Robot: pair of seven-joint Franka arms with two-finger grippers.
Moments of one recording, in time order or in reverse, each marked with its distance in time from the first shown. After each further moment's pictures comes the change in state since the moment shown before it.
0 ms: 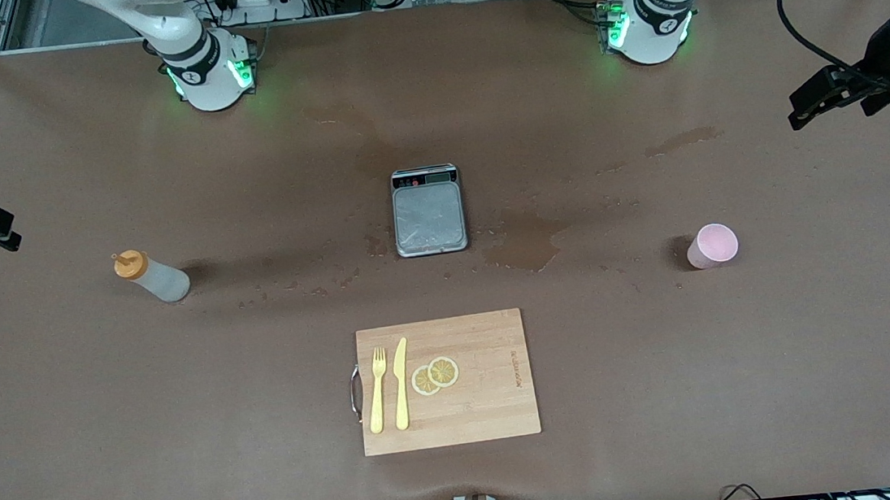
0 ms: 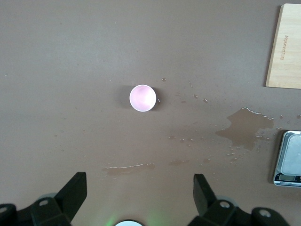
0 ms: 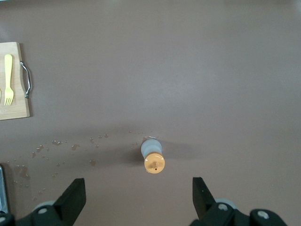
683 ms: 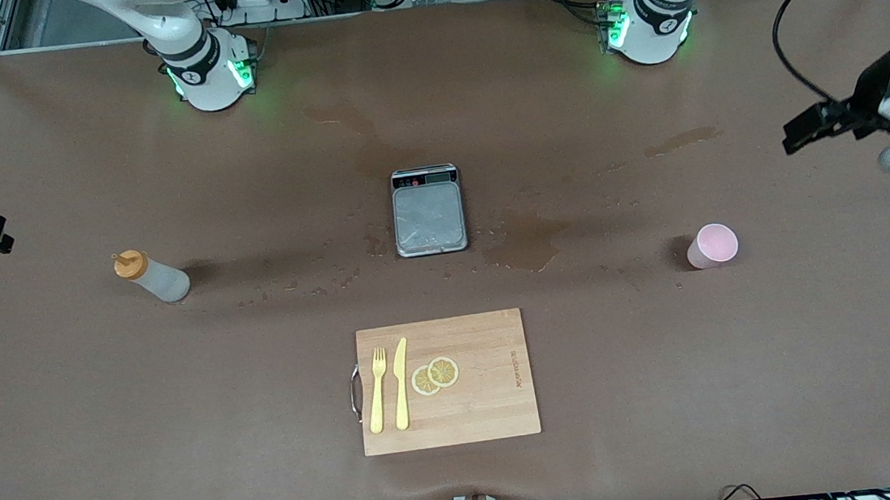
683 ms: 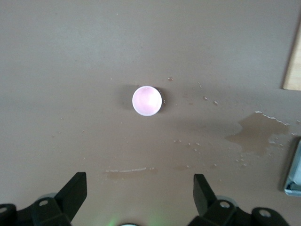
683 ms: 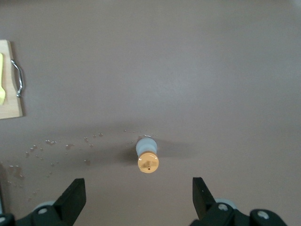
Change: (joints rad) left arm 0.016 0.117 0.009 -0.023 0.005 0.071 0.001; right arm -0.040 0.021 -0.002 -0.006 0.000 0.001 -0.041
